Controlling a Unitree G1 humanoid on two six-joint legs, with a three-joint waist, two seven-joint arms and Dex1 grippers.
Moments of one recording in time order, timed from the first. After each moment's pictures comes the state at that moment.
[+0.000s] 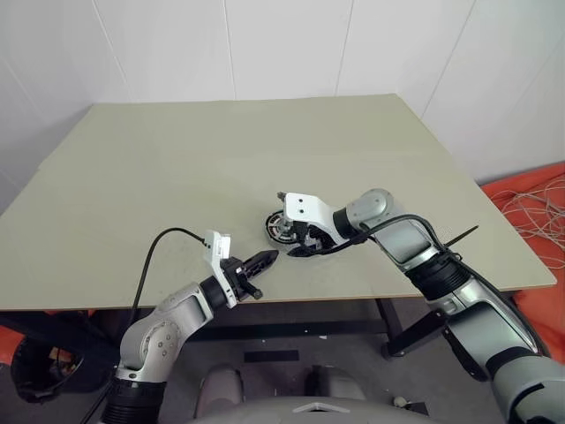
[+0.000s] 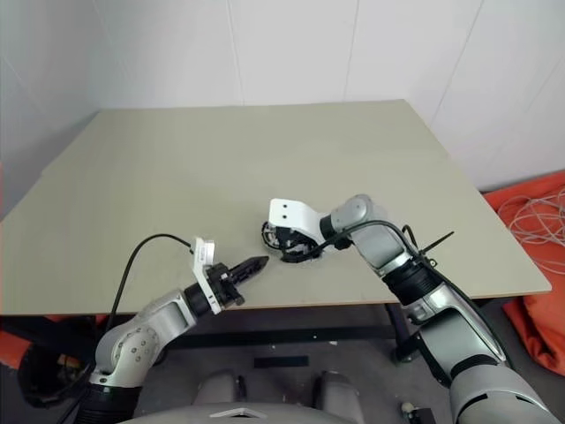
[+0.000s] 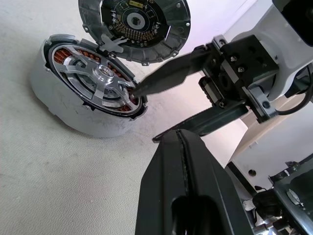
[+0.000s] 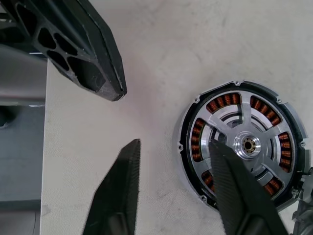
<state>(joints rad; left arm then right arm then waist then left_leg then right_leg) 0.04 0.18 -0.03 -0.27 -0.75 0.69 -0.56 -0.70 -0.50 0.52 0.10 -0.06 0.49 1.18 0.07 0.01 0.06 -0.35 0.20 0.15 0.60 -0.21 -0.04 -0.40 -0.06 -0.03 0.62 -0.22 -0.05</state>
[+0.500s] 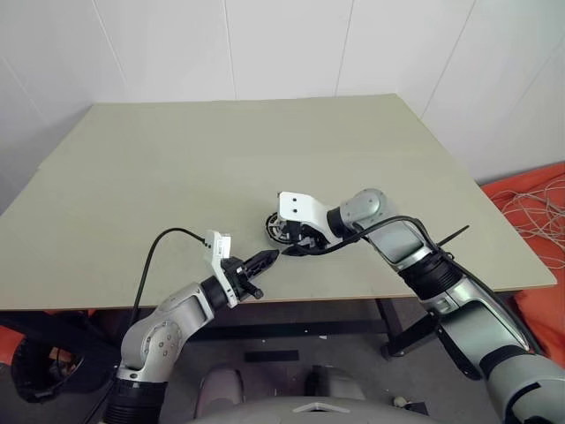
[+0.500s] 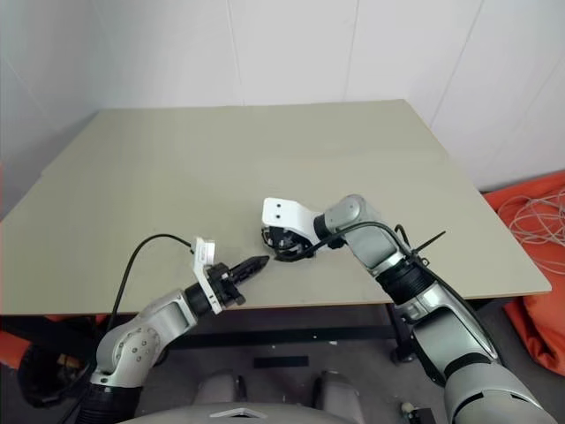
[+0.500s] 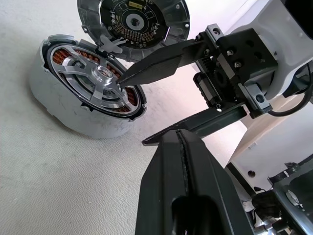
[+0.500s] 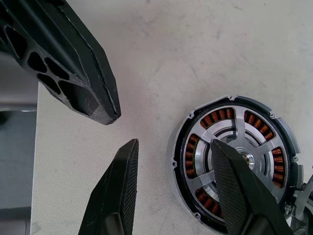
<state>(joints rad) 0.04 0.17 -0.03 -0.27 -0.75 0.68 -0.55 -0.71 -0.47 0.53 0.11 -0.09 0.49 1.15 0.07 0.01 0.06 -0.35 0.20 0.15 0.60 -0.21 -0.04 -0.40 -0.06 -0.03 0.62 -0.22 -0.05</state>
